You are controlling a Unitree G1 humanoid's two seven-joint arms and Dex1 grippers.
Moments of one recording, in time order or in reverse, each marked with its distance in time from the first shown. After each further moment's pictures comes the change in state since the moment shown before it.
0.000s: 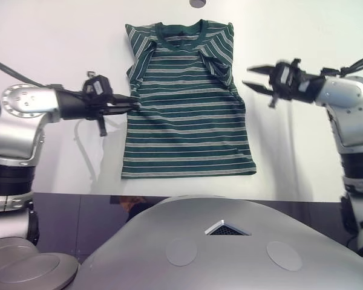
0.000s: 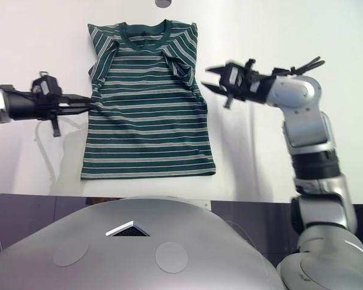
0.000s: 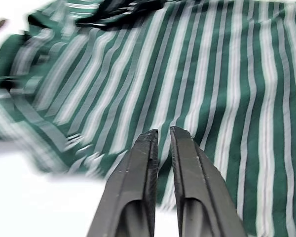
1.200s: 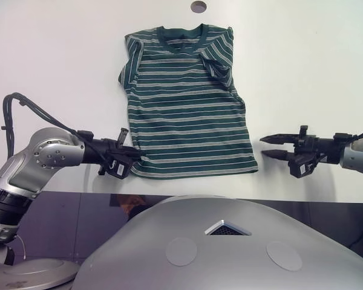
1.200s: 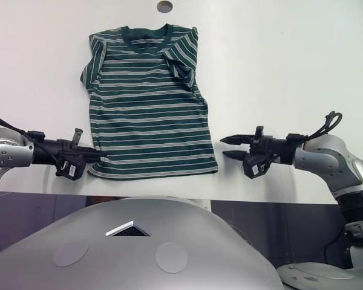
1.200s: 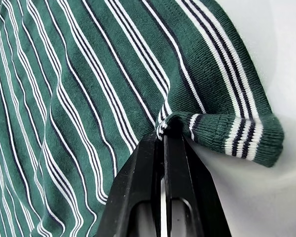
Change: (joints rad) left arm 0.200 0.096 -0.270 -0.072 0.362 -0.666 0.113; right arm 0.268 -0.244 0.073 0.198 -0.228 -0.844 -0.182
